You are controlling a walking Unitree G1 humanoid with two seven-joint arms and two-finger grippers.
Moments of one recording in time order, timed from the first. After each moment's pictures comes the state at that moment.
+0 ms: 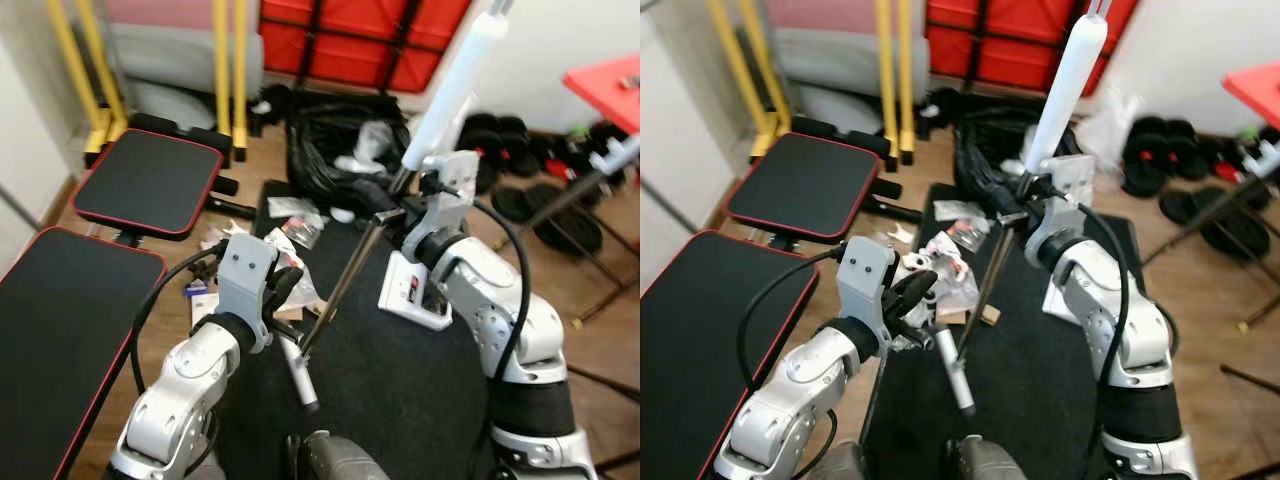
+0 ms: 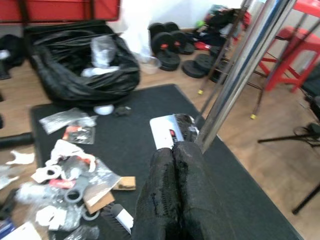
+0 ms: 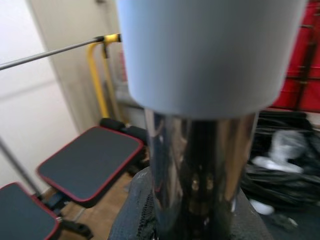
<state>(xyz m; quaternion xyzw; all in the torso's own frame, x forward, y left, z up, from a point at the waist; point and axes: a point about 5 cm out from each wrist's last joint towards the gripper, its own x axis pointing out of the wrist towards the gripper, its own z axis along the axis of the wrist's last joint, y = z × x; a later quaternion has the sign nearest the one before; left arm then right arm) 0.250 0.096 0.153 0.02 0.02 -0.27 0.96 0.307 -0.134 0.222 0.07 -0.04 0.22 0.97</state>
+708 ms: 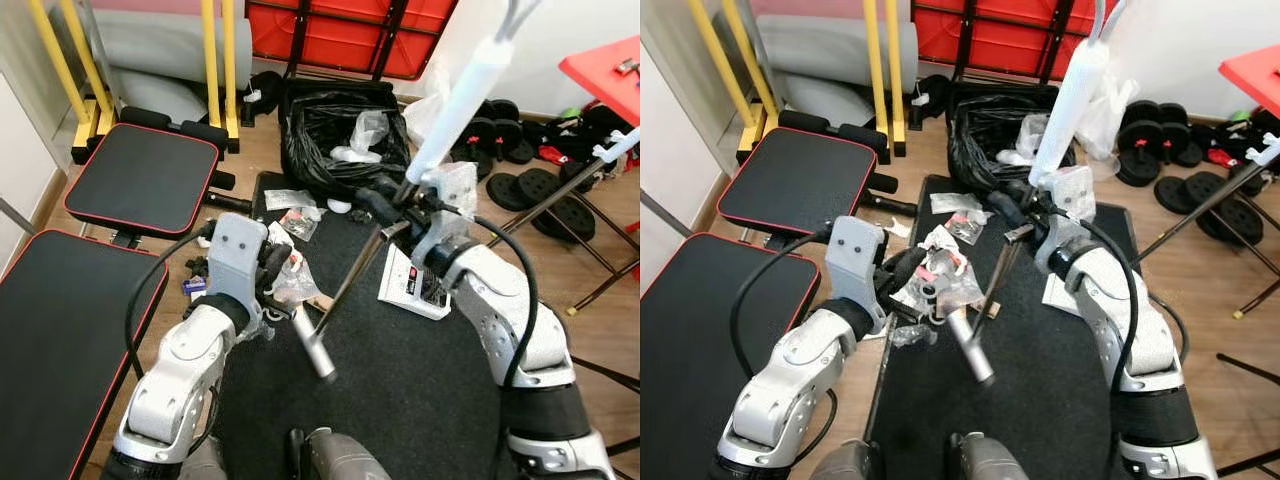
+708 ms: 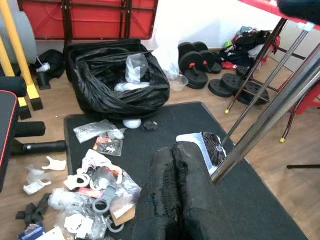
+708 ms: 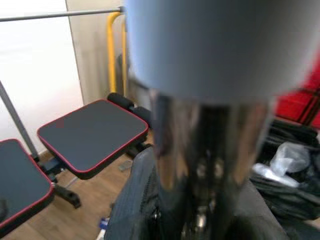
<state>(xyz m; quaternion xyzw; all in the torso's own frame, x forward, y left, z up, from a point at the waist) 0.265 0.104 0.168 0.02 -0.02 -0.23 0.97 0.307 -0.149 0.216 -0.03 -0.08 0.24 0.97</state>
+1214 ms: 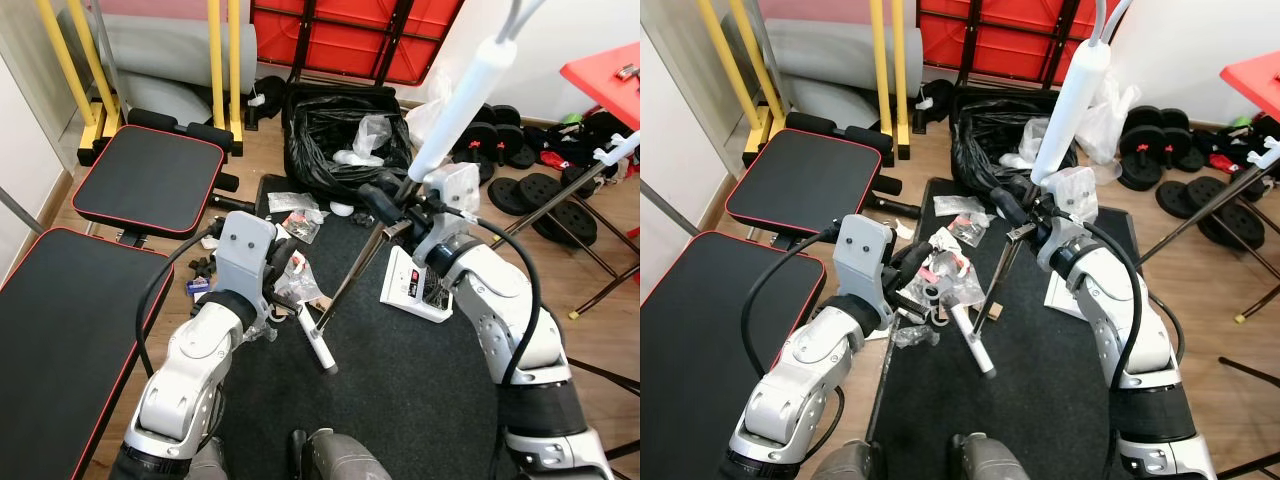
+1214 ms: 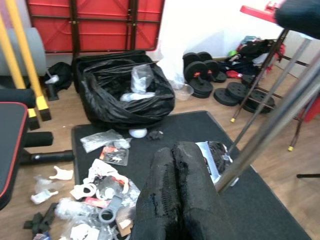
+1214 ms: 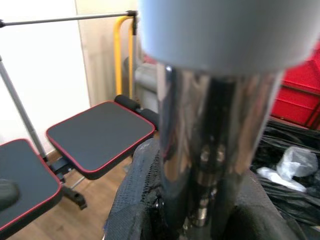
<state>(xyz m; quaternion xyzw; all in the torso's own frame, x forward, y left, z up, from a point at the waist) 0.270 0.102 0.169 0.03 -0.04 -0.22 0.97 0.311 -0.149 0.208 -0.02 -0.10 0.24 0.97</state>
